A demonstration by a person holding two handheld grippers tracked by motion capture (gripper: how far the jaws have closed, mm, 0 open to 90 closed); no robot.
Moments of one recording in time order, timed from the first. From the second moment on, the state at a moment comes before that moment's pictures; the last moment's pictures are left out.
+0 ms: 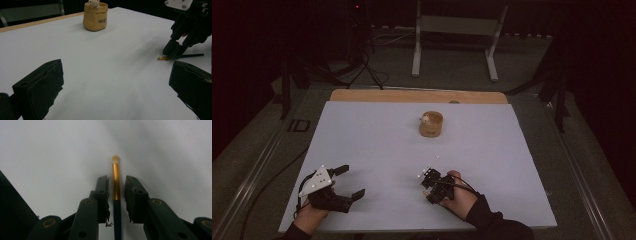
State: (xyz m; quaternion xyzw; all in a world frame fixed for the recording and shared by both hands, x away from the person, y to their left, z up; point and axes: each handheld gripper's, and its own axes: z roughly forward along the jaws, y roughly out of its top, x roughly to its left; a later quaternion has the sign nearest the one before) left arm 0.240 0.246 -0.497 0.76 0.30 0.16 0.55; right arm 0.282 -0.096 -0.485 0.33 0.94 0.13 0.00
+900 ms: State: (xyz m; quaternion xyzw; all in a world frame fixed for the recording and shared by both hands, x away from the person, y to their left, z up) left arm 0.241 0.245 -0.498 0.76 0.30 0.16 0.55; right arm 0.289 -0.081 -0.482 0.29 0.95 0.08 0.01
